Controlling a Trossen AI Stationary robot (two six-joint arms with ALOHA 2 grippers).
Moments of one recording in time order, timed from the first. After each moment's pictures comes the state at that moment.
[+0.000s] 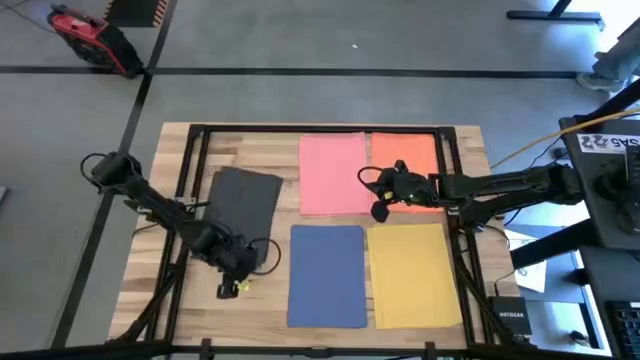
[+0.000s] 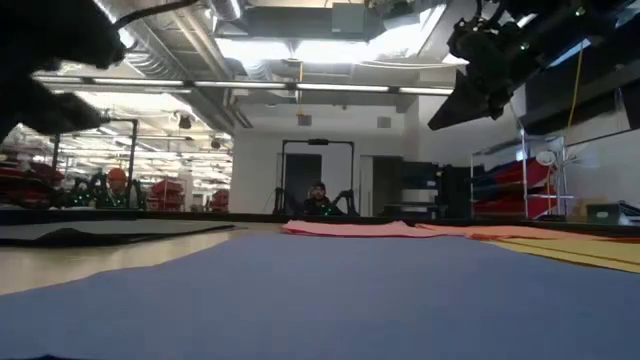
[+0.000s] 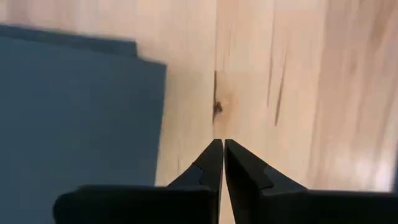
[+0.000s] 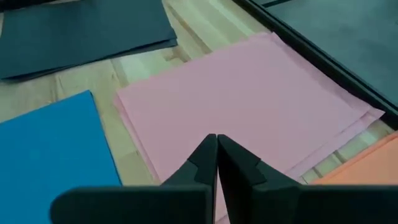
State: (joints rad) left arm -0.59 1.44 0.79 -0.64 0.03 -0.62; right arm -0.03 1.07 0.61 -0.18 0.35 0.28
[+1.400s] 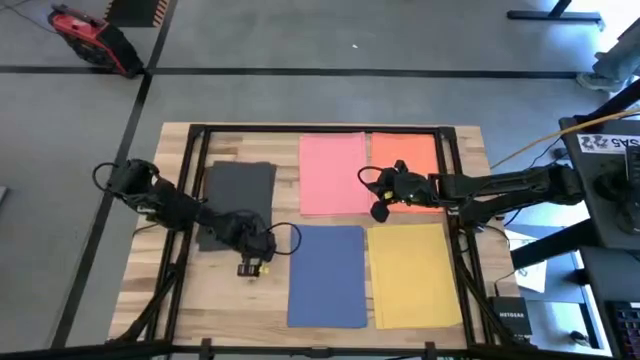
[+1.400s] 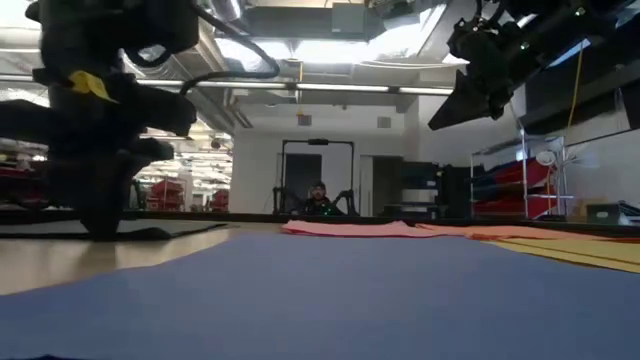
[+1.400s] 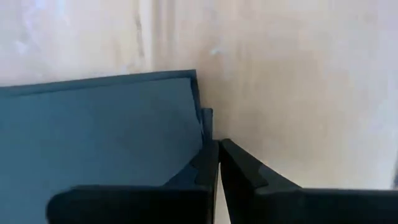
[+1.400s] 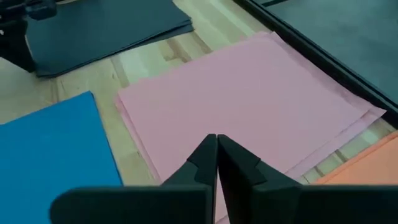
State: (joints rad) left arm -0.32 1.59 0.79 -0.62 -0.18 -0.31; right arm -0.03 1.07 0.61 -0.18 0.35 0.29
